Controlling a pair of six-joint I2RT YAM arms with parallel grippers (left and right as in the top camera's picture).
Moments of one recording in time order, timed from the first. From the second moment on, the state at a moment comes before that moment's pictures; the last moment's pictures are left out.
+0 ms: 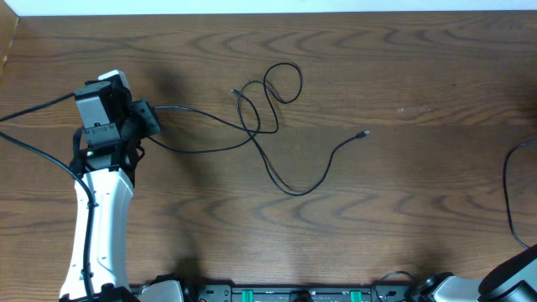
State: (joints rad) left arm 0.23 1.33 0.98 -0.39 0.08 -0.19; right arm -0.83 1.54 0.94 0.17 -0.43 0.16
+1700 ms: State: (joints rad) left arm -0.01 1.50 0.98 -0.69 0.43 0.14; right arm 0.25 1.54 0.94 -0.09 -0.57 0.24
